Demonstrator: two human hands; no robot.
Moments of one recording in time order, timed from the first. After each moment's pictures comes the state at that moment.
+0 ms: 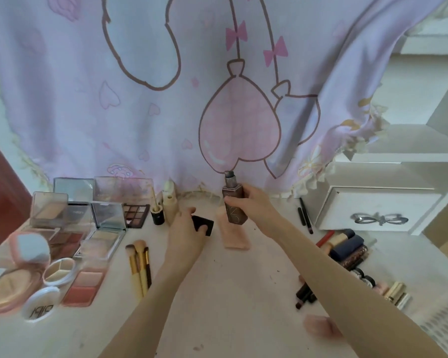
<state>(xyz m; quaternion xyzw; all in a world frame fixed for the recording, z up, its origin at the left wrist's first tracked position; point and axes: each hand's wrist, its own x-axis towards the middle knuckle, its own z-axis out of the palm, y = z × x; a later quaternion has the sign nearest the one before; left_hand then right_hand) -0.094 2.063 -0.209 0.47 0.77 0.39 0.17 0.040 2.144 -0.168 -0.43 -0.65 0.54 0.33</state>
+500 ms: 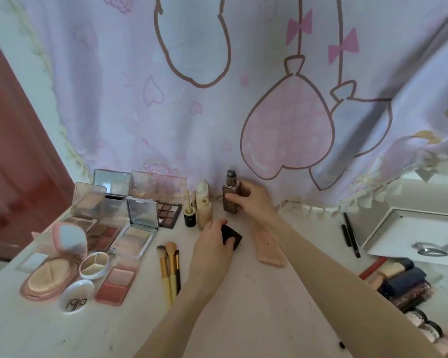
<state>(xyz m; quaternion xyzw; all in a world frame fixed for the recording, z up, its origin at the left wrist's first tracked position) -0.105 2.056 -0.220 0.51 0.77 0.37 0.11 -0.046 2.192 -0.200 -0.39 -0.72 0.46 0.34</state>
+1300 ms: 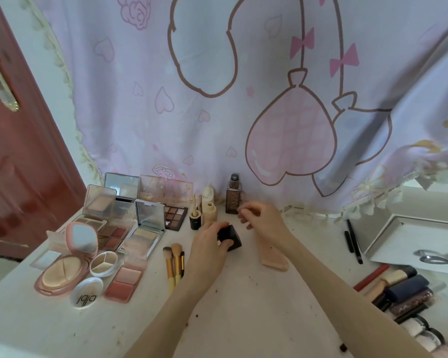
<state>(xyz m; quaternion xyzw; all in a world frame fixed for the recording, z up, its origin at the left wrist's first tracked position) -0.120 2.049 -0.216 0.53 0.74 0.40 0.11 -0.017 2.166 -0.201 -0.38 -0.76 0.44 0.30</state>
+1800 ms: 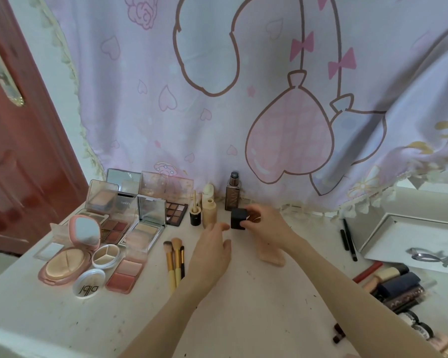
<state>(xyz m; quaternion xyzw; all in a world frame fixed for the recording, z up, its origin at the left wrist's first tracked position) -0.112 2.047 -0.224 0.53 0.75 0.37 0.11 -0.003 2.166 -0.205 -0.36 -0.84 0.35 0.22</state>
